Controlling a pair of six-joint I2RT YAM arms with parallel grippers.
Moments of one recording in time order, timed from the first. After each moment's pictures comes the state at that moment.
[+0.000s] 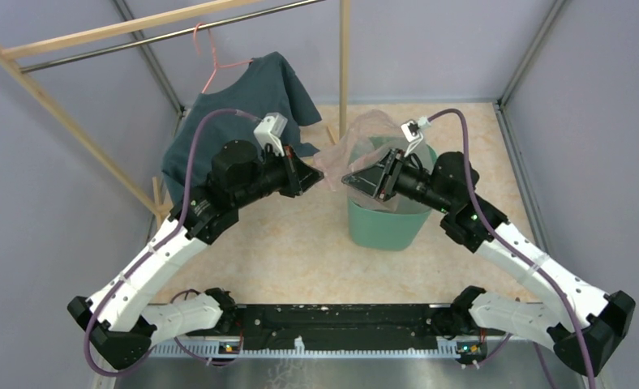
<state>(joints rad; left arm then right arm) -0.71 1.05 1.24 -0.44 0.14 -0.60 0.71 1.00 0.96 0.02 -0.34 0.83</state>
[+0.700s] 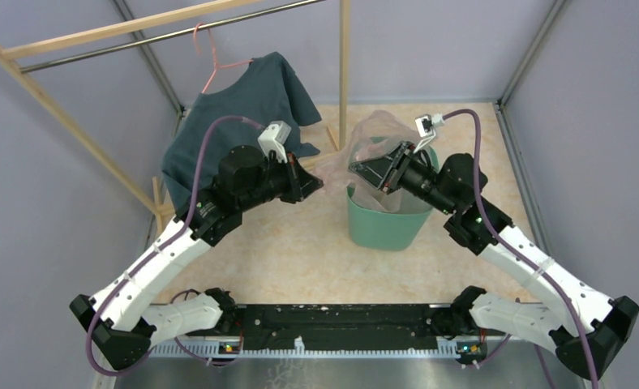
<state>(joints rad) -0.71 1.04 1.18 -0.45 0.14 -0.60 0.71 0.95 0.95 0.10 -0.22 0.81</state>
